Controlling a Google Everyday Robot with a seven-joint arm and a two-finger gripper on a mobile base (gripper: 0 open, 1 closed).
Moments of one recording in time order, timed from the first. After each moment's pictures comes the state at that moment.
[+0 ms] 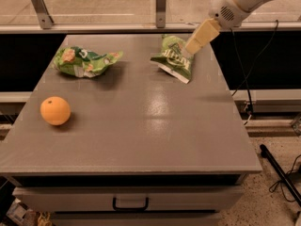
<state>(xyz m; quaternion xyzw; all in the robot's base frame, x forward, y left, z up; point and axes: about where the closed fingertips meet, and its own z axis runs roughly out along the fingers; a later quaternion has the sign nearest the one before) 0.669 -0.143 0.964 -0.49 0.80 0.07 0.33</state>
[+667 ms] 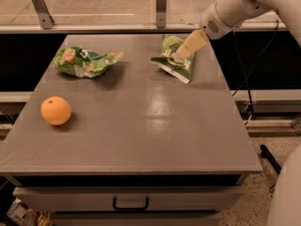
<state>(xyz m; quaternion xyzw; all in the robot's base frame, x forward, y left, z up) 0.714 -0.135 0.920 -0.46 0.82 0.08 0.34</state>
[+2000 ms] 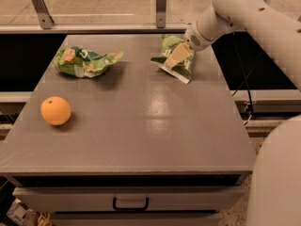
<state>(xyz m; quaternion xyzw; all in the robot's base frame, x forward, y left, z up) 0.750 -0.110 0.863 -0.44 0.83 0.06 0.33</state>
